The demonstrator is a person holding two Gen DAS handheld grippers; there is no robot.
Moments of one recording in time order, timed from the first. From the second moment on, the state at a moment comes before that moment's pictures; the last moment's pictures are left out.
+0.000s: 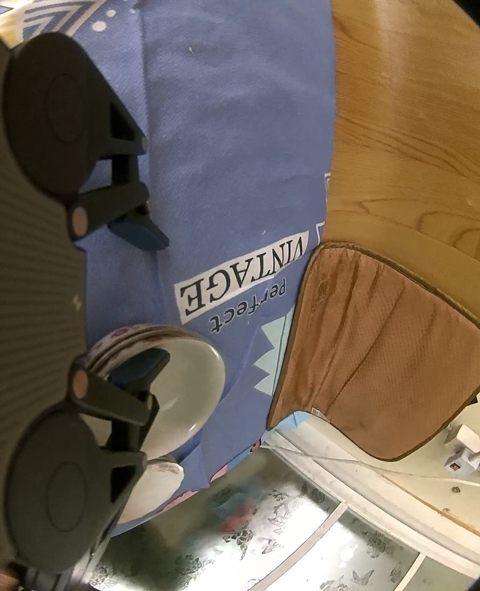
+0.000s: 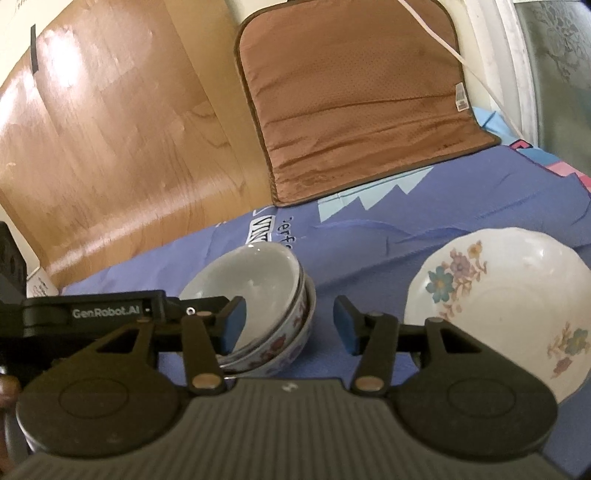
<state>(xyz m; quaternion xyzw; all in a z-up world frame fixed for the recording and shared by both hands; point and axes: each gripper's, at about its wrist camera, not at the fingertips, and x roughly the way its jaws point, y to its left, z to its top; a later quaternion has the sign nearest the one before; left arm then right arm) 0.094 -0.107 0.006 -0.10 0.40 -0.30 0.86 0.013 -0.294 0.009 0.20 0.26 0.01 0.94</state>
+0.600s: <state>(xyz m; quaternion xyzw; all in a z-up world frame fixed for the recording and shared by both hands) 0.088 -0.119 0.013 -0.13 0.41 -0.33 0.84 0.012 -0.290 0.002 0.24 0.28 0.02 0.93</state>
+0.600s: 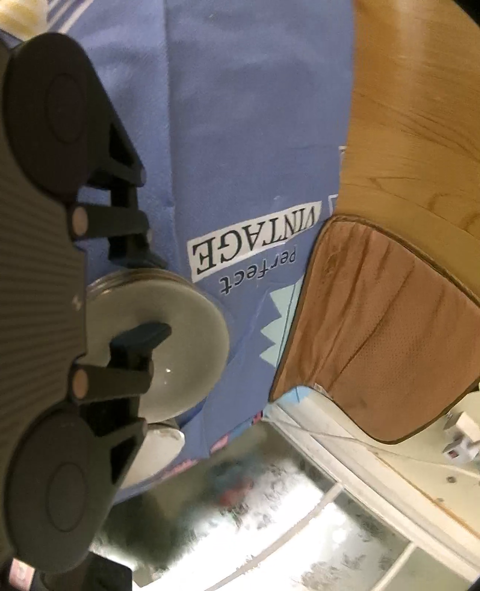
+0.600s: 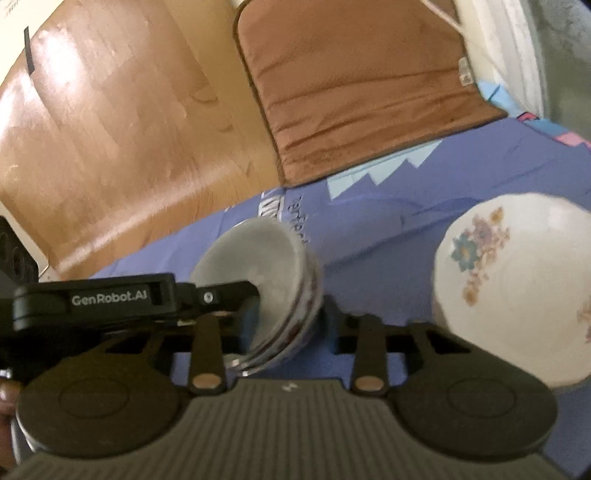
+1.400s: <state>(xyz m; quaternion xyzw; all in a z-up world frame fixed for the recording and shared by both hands) 0.047 -0.267 0.040 -0.03 0.43 -0.41 0.80 -0.071 -0.388 0.008 0.31 0.22 -0.10 0.92</state>
